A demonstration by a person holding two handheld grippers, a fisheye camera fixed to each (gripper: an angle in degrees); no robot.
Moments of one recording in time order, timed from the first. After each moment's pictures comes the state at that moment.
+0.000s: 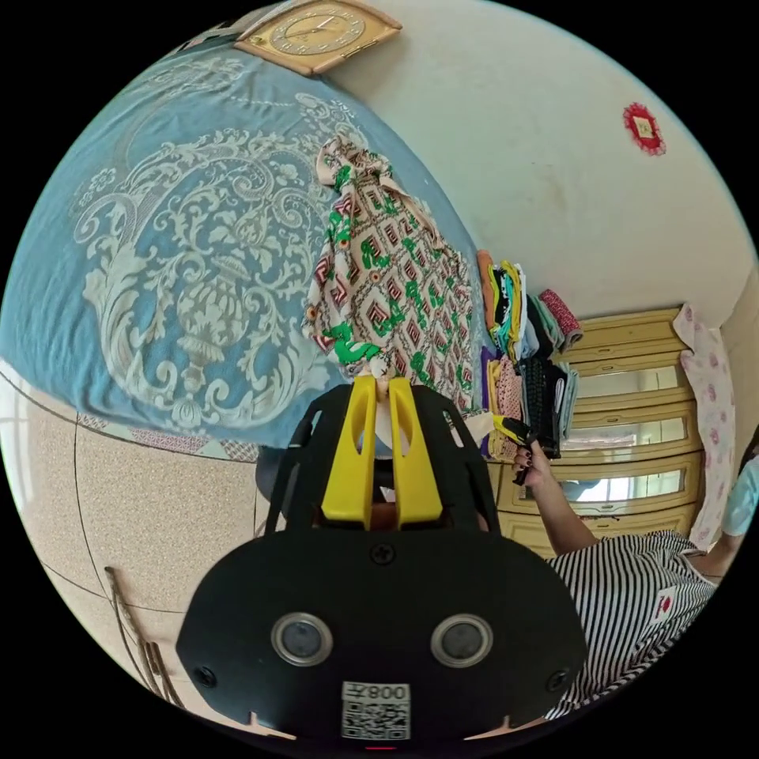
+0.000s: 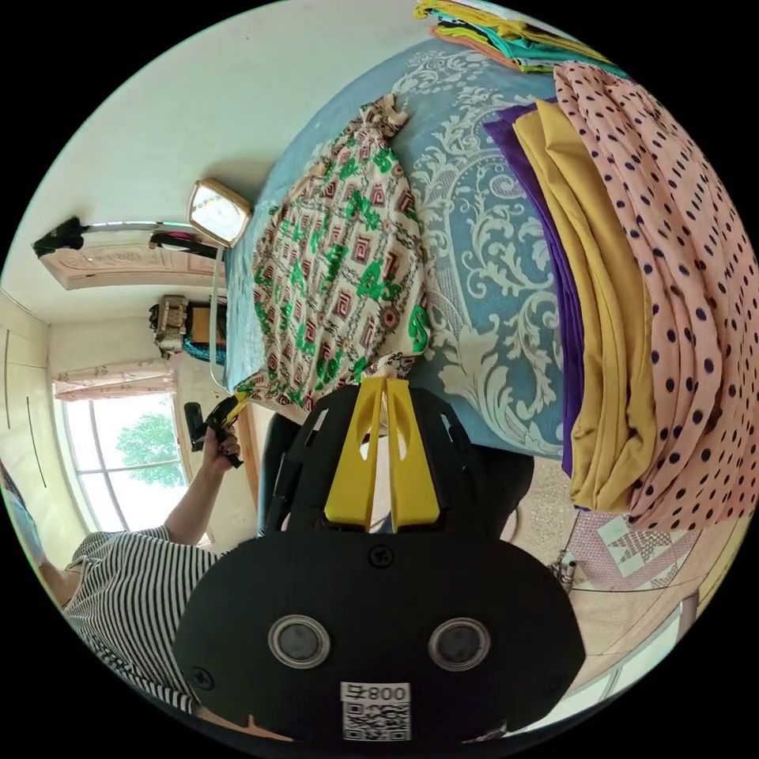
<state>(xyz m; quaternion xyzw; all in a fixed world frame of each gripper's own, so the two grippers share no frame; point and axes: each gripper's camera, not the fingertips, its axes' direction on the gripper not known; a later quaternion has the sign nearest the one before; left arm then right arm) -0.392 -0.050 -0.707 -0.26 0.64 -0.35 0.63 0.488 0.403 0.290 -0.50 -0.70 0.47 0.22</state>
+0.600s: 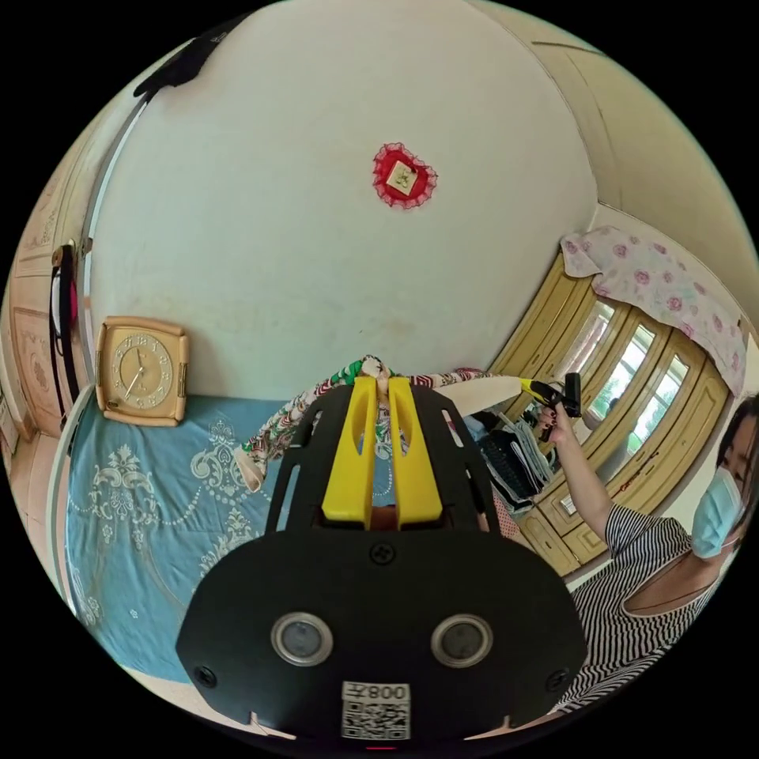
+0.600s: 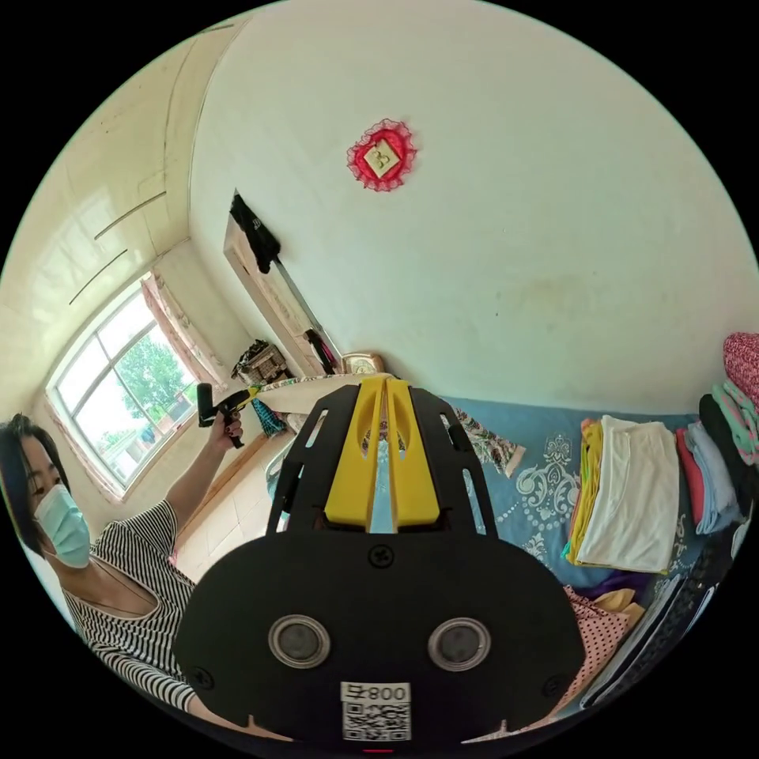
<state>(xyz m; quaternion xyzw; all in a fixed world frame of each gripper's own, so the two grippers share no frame) -0.711 -0.334 -0.792 0.09 0.60 -0.26 0.75 0.817 0.294 0.544 -0.15 -0.68 0.56 0.46</state>
